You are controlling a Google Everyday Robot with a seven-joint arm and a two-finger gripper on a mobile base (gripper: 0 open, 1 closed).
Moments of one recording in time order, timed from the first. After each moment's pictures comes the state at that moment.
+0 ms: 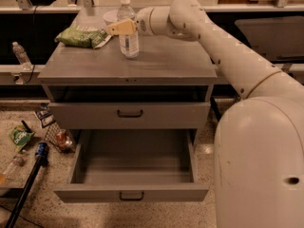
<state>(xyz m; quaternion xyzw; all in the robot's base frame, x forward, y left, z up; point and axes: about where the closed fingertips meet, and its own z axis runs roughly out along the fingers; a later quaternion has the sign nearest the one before) 0.843 0.078 0.930 -0.34 0.71 0.28 0.55</state>
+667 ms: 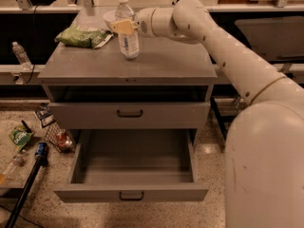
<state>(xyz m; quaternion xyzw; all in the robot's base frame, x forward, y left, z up) 0.824 0.086 0.940 -0.36 0.68 0.30 0.56</state>
